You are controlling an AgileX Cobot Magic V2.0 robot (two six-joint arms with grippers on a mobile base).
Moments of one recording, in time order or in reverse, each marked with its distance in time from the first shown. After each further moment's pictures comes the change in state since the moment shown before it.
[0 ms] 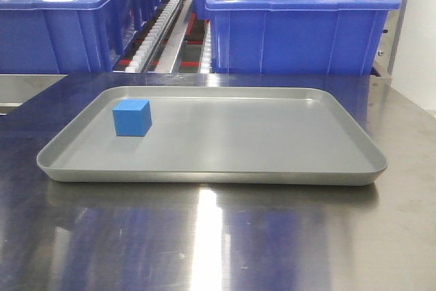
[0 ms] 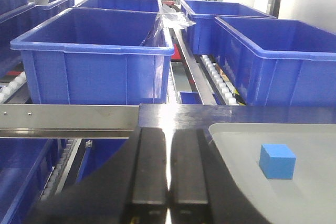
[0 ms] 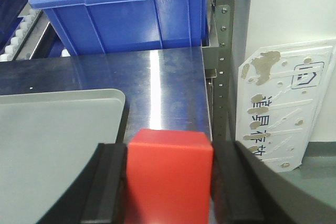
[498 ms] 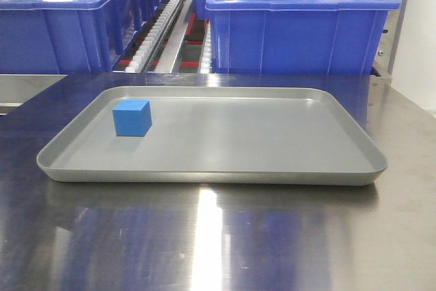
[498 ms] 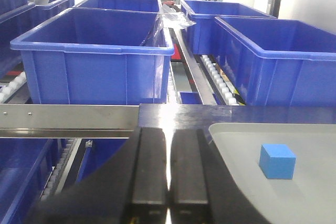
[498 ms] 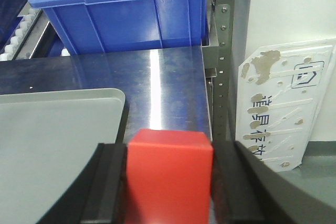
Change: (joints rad) left arm 0.000 0.000 0.000 0.000 0.000 0.000; right arm 0.000 0.000 0.000 0.000 0.000 0.000
